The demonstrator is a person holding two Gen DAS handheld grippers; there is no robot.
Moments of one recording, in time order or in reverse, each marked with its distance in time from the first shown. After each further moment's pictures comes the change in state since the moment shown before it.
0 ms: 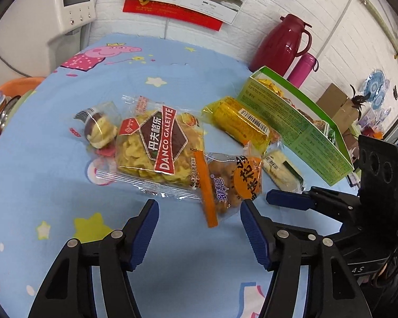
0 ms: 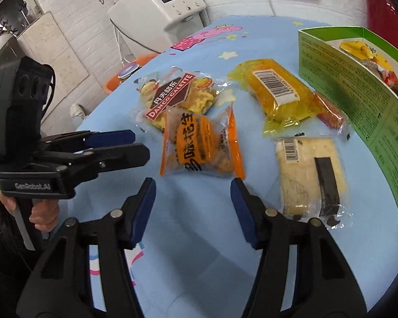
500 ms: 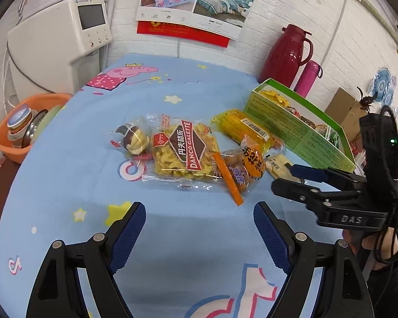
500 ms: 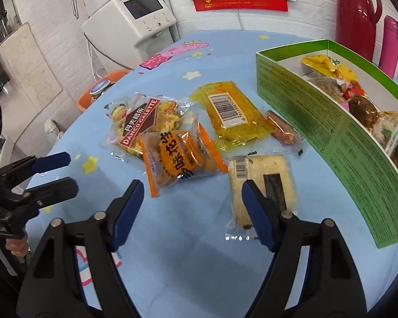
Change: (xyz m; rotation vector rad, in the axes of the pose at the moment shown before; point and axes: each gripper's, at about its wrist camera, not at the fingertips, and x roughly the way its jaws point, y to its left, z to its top) left arm -0.048 -0.013 -0.018 0.021 -0.098 0.124; right arm -0.014 -0.008 0.018 0.038 -0.050 -0.154
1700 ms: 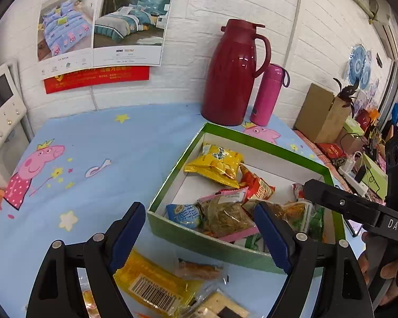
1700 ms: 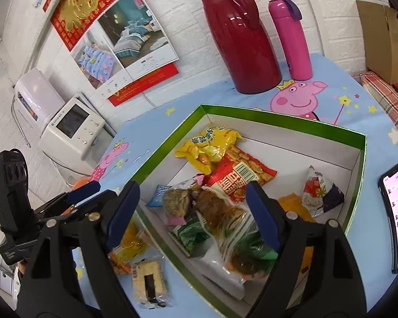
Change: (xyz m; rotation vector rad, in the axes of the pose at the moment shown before) left arm 0.108 -0.146 0.156 0.239 -0.052 -0.101; right arm -0.098 -0.180 0.052 0.431 -0.313 -0.071
